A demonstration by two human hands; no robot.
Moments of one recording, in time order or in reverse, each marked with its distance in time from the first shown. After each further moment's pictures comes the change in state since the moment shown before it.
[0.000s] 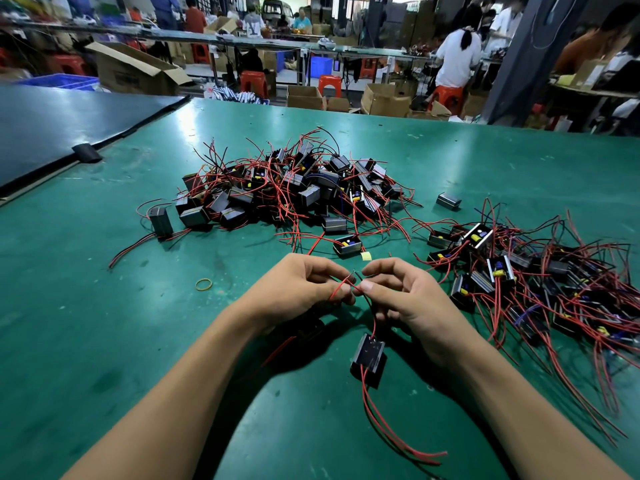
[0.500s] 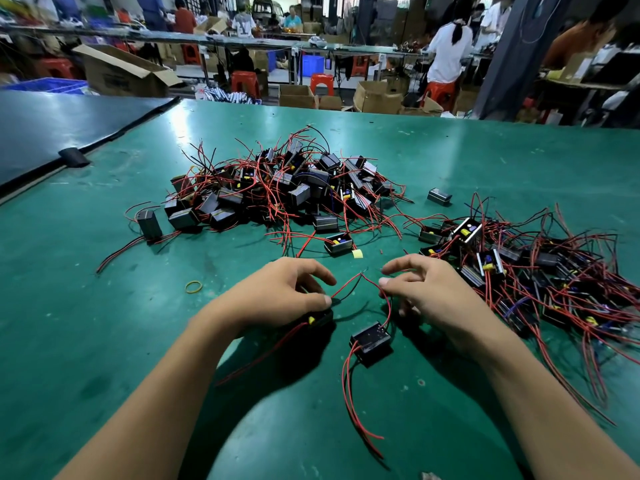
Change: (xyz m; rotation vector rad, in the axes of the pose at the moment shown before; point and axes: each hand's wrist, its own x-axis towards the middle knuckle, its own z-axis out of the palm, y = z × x) left_hand -0.009 0.011 -0.009 0.484 -0.014 -0.057; right_hand -0.003 -0.015 -0.031 -0.337 0.157 0.089
